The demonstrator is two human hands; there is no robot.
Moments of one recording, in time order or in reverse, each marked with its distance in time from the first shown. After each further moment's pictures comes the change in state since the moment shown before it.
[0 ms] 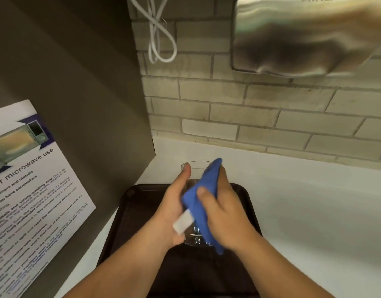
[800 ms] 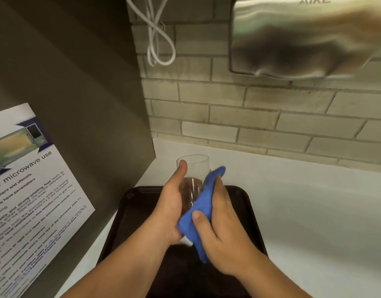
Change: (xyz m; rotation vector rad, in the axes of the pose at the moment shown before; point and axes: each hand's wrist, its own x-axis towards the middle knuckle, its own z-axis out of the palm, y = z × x) left_hand 0.009 0.007 0.001 -0.033 0.022 0.064; right_hand -0.020 0.006 0.001 -0.172 -0.099 -0.145
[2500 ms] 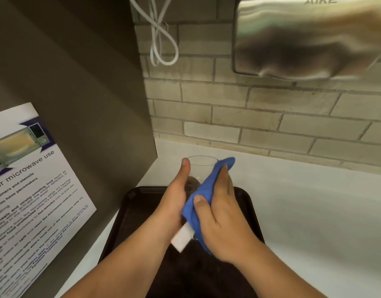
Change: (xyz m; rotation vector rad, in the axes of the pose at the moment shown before) left_hand -0.006 0.009 0.012 0.140 0.088 -0.008; right_hand 0.019 -0.009 -0.003 -0.028 0.045 0.061
